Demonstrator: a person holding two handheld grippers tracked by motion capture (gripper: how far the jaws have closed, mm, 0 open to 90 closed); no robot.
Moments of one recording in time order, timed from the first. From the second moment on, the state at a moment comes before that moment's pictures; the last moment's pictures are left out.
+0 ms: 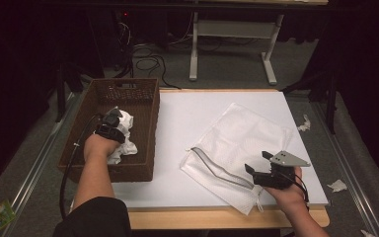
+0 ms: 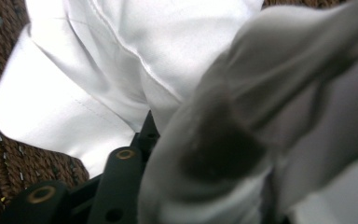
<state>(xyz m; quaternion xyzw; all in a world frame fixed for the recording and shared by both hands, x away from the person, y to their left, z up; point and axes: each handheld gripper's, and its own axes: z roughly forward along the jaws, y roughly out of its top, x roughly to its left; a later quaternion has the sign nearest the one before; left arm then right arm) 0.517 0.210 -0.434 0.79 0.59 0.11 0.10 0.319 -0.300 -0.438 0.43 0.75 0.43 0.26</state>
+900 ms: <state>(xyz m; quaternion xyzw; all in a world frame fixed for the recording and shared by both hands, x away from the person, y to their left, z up) 0.481 0.217 -0.383 0.73 0.52 0.27 0.34 0.319 -0.300 -0.436 0.43 0.75 0.43 0.26</state>
